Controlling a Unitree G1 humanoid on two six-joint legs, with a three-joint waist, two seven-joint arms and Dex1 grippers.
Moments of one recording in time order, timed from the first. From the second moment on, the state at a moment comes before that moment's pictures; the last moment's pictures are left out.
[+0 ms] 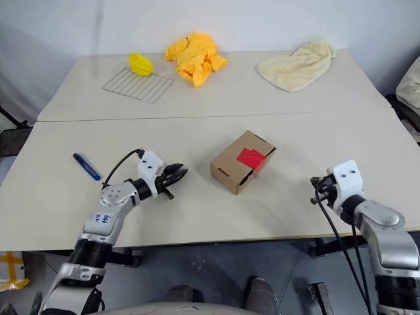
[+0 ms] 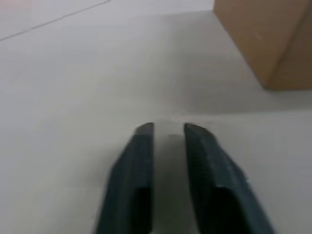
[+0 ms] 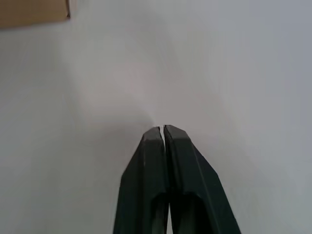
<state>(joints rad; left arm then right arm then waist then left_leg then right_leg) -0.49 0.35 -0.04 0.27 -0.11 0.17 -0.55 -0.19 -0.66 -0.24 -0.07 0.29 0.52 0.55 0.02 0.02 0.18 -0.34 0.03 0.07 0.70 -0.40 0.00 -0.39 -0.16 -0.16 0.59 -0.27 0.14</state>
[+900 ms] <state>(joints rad) -0.54 0.20 -0.33 0.05 -0.17 0.55 -0.85 -0.85 -0.55 0.11 0.54 0.12 0.41 0.76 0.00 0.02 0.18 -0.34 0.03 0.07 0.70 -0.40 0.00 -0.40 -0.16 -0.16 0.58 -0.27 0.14</state>
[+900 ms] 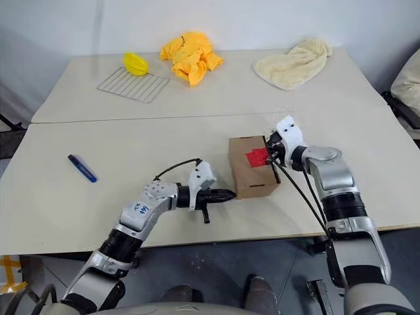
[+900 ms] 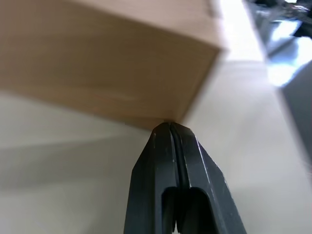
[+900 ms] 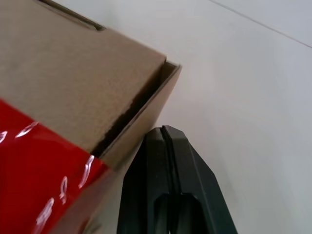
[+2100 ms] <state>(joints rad) -0.33 0.21 -0.24 -0.24 -0.25 0.69 -0.69 -0.66 -0.65 -0.08 0.19 0.03 0.23 0.65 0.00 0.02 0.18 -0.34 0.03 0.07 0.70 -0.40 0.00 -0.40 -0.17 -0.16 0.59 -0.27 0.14</state>
